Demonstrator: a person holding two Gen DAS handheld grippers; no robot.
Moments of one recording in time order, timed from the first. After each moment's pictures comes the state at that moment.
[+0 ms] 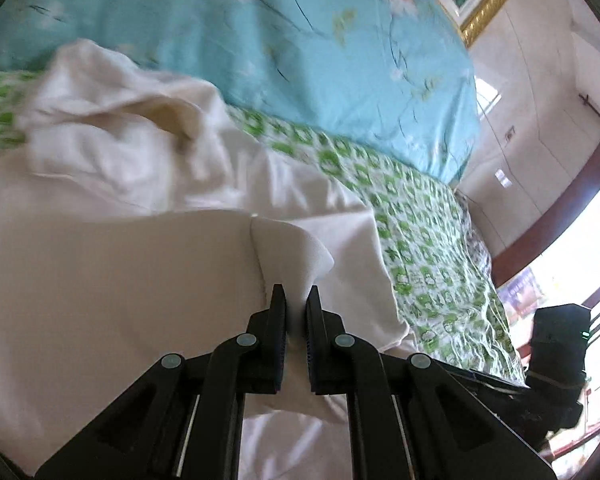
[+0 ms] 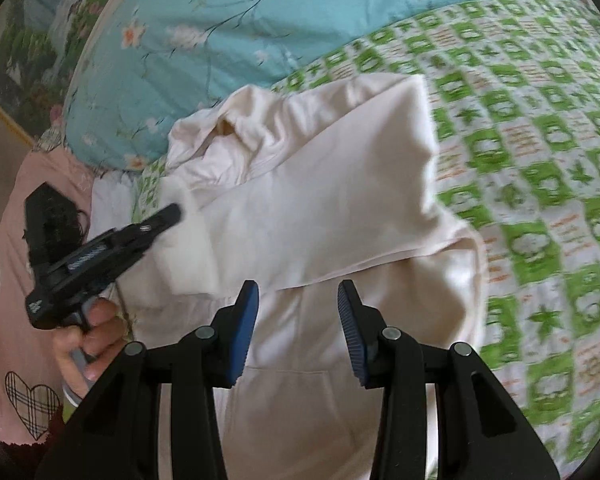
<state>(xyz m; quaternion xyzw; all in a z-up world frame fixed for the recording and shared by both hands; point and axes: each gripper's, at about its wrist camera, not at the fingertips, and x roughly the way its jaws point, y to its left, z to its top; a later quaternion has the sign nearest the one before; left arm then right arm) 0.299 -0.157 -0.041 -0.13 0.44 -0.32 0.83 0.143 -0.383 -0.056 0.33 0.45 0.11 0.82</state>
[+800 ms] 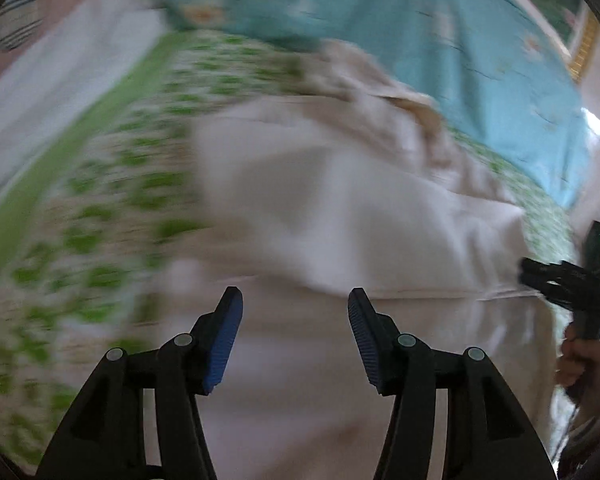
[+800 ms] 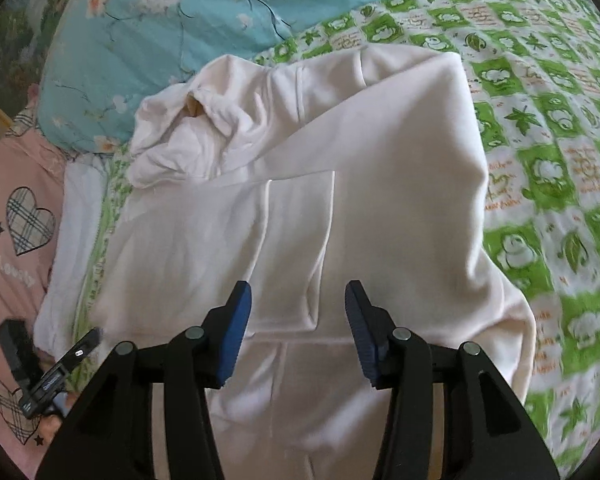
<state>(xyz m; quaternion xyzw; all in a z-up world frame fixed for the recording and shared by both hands) 0.195 0.070 -0.070 -0.11 0.45 -0.05 0.88 0.222 -0.361 -0.096 0.30 0.50 0.12 0.81</state>
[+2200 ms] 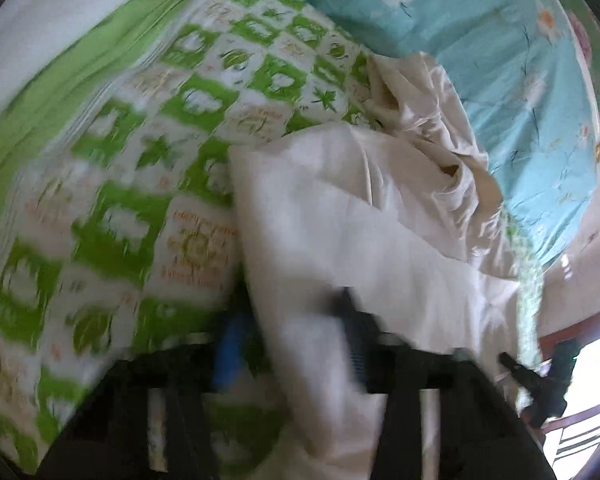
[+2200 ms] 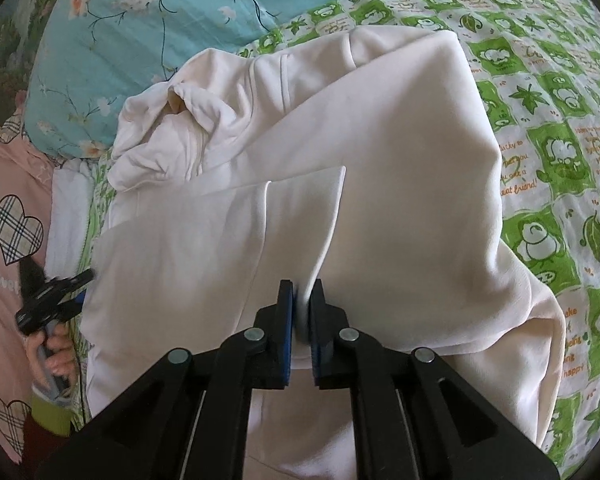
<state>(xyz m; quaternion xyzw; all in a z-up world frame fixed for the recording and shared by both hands) 0.348 0.131 -0.109 -0.21 0.50 -0.12 0.83 0.232 -0.356 -0.113 0.30 0.49 0.10 0.81</state>
